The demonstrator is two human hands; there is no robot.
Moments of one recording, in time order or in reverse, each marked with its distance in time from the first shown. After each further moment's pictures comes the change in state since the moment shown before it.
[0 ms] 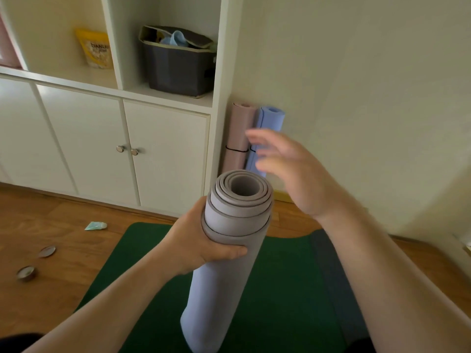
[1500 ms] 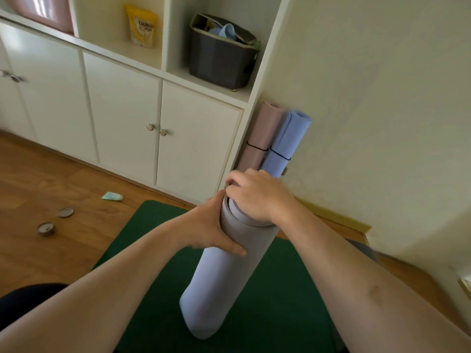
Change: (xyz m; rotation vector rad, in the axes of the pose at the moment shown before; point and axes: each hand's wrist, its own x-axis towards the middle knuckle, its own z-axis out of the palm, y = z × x) left_hand -0.010 -0.029 -0.040 0.105 -0.205 -0.125; right_hand 0.037 -0.001 0.118 -0.815 -0.373 0.157
